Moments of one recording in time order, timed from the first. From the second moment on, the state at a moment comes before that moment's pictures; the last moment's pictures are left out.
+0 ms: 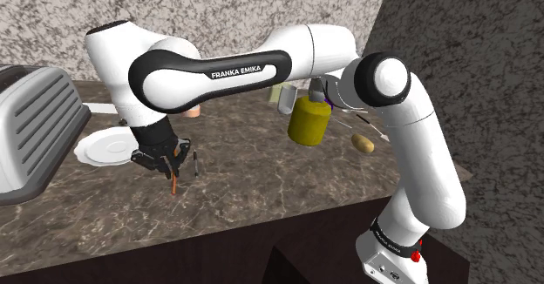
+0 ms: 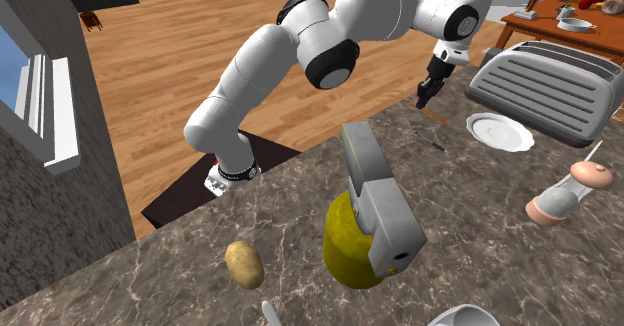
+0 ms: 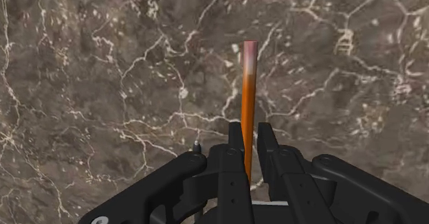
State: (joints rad) arm 0.26 0.73 0.78 -1.24 -0.50 1.55 1.47
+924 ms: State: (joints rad) arm 0.25 0.76 0.76 -1.32 -0.52 1.64 1.49
